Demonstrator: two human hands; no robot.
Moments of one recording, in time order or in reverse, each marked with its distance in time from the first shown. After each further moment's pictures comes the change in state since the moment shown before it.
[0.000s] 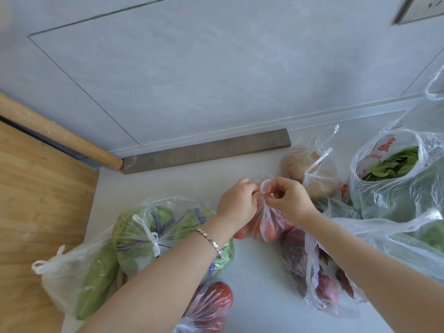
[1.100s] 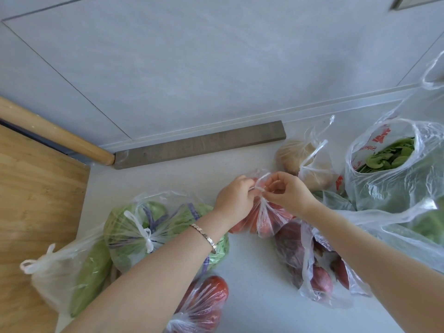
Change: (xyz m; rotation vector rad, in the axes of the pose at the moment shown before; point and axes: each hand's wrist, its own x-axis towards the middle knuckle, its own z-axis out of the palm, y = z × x) left_hand 0.002 -0.003 0.008 -0.108 -0.060 0.018; right_hand -0.002 0.004 -0.011 0.048 -0.126 0.114
